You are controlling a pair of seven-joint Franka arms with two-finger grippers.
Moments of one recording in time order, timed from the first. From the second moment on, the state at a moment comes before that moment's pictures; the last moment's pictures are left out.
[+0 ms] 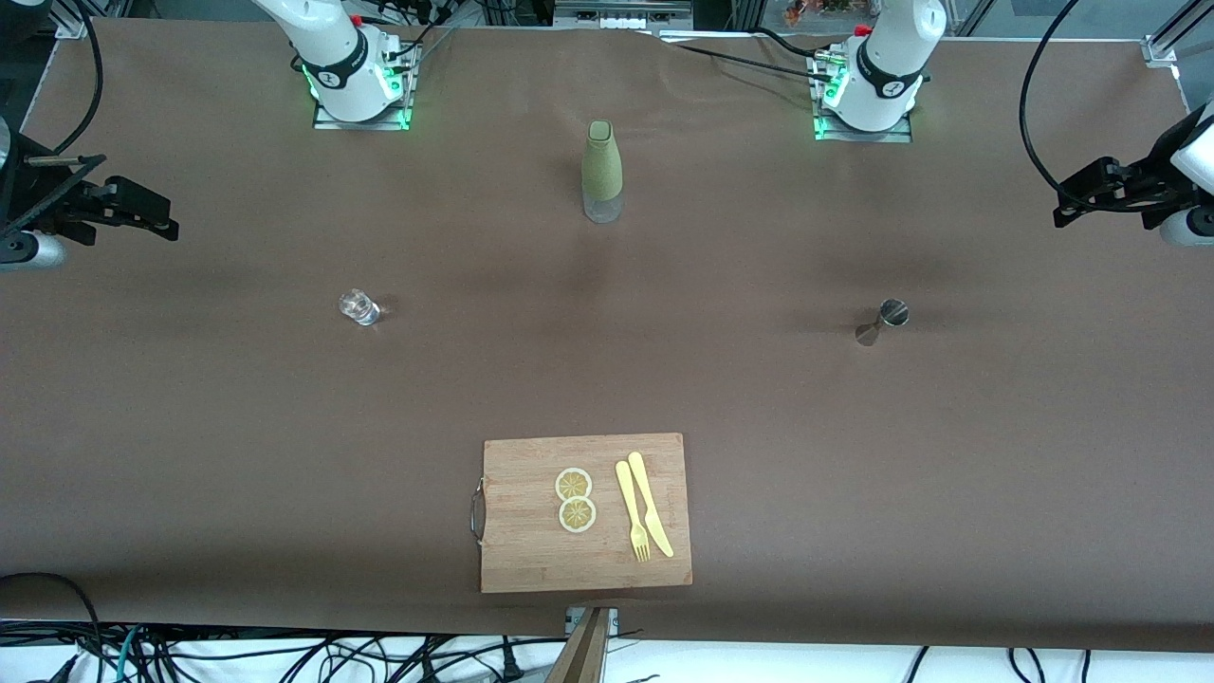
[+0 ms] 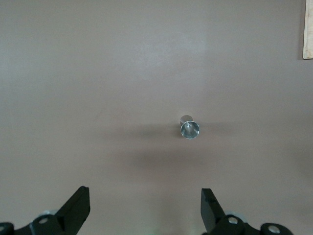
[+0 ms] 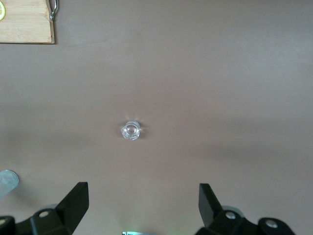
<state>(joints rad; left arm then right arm) 0.03 -0.01 -0.01 -1.58 0.04 1.49 0.02 0.04 0.09 -0.03 -1.49 0.02 1.49 -0.06</state>
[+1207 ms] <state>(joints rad) 0.03 0.00 0.04 -1.66 0.04 1.61 0.16 0.01 0.14 -0.03 -1.52 0.09 1.48 -0.12</state>
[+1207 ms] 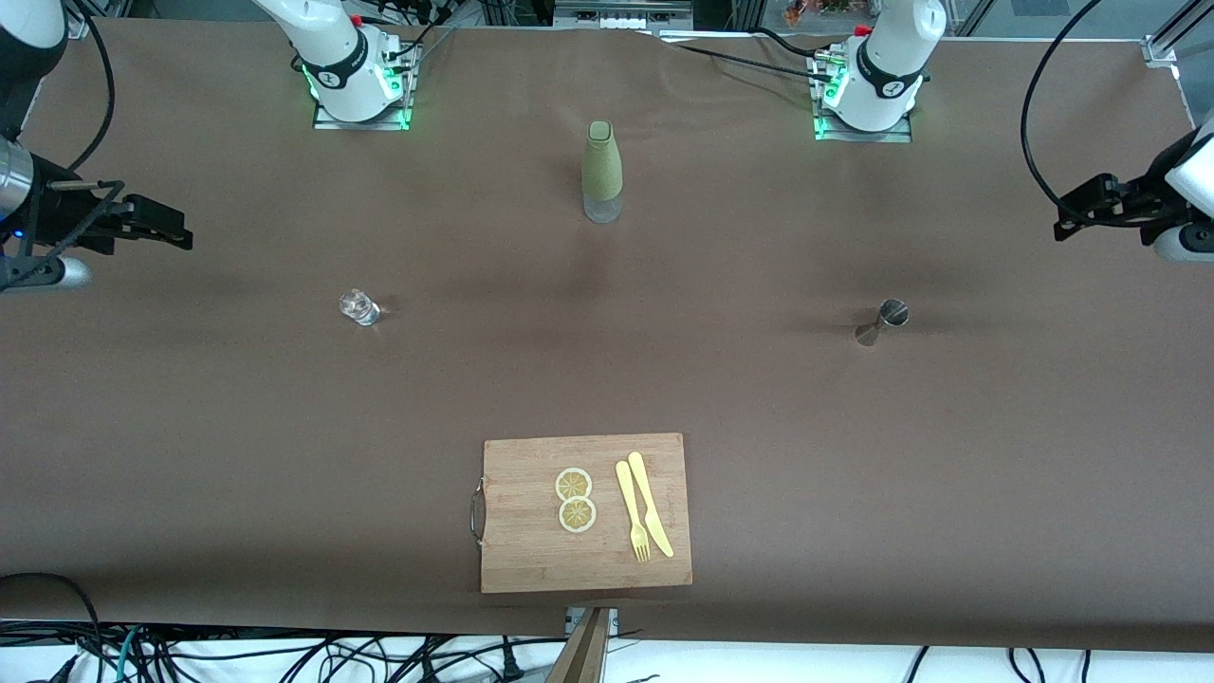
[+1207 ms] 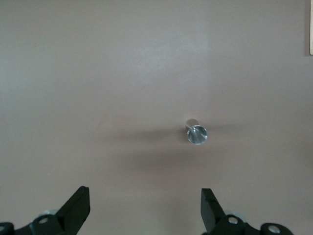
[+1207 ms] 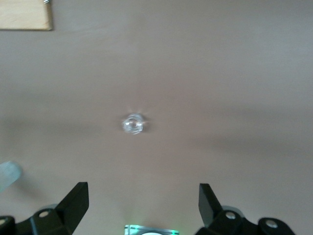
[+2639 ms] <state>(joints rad) 0.23 0.38 0.16 -1.99 -0.58 2.05 1.73 -0.36 0.61 -0.06 -1.68 0.74 1.44 -2.10</state>
